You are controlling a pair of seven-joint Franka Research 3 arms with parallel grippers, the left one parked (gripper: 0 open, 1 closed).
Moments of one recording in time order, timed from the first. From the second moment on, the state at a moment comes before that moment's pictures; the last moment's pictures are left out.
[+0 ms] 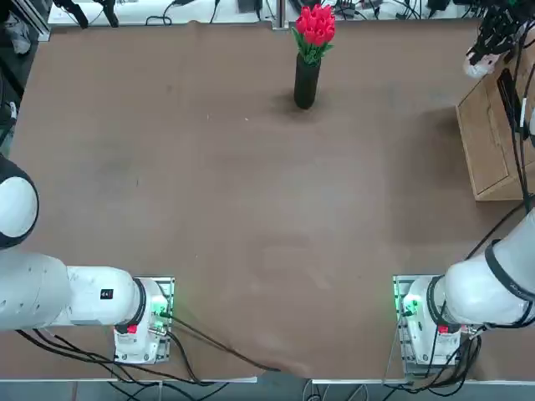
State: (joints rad) arm -0.06 0.39 -0.36 -1.49 0.42 1.59 1.04
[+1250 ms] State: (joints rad) arm -0.11 0.40 -0.36 -1.51 0.48 1.58 0.97
